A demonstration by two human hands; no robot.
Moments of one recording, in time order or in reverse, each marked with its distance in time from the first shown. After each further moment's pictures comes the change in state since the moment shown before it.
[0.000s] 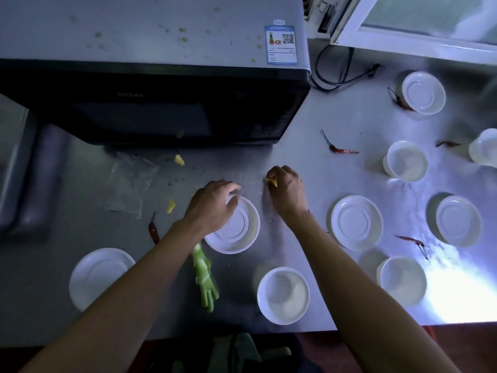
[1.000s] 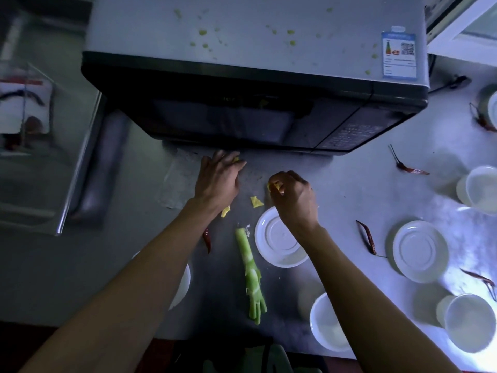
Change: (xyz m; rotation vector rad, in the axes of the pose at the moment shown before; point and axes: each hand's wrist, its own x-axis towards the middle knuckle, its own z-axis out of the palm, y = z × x) left_hand 0.030 -0.103 -0.054 0.330 0.203 -0.041; right_hand -0.003 -0.104 0.049 0.081 0.024 -0.182
